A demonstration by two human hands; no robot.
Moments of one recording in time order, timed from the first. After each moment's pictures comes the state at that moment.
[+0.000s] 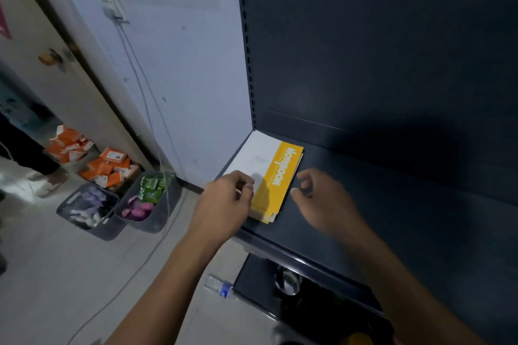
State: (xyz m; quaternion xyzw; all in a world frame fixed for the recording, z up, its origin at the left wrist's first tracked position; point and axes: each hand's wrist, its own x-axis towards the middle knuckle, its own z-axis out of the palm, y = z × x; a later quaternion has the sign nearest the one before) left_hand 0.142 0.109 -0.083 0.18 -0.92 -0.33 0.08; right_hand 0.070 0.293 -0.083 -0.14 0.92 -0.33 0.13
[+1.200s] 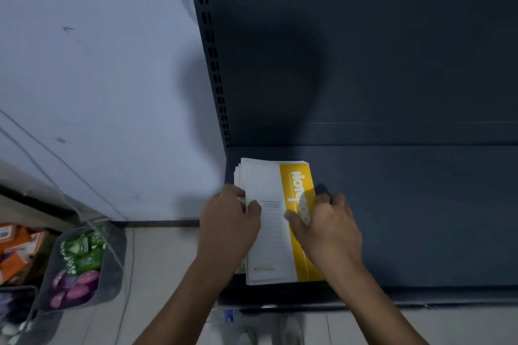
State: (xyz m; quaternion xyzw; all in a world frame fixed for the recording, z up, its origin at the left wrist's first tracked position) left_hand 0.017 0.006 -0.134 0.08 -0.94 -0.33 -0.04; right_hand 0.046 0.161 -0.124 0.21 0.96 -0.18 0.08
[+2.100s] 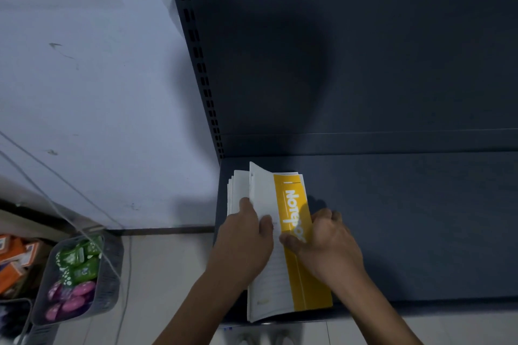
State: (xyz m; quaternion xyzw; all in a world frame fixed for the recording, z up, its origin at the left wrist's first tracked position) left_hand 0.018 0.033 -0.121 0.00 -0.94 -0.31 -0.14; right_hand 0.044 0.179 -0.118 0.22 0.93 -0.25 0.16
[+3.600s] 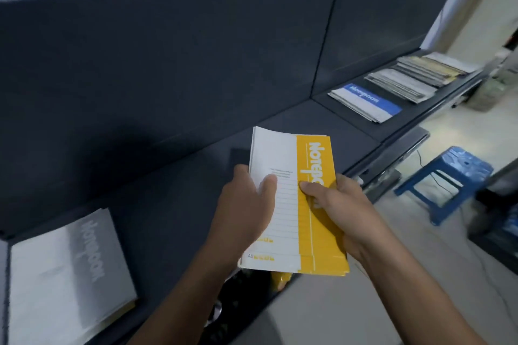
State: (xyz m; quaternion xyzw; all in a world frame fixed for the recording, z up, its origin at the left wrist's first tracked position) left_hand 0.125 0.315 -0.052 -0.24 -0.85 -0.43 -0.18; right_hand 0.237 0.429 -0.035 0.45 0.61 -0.64 -0.13
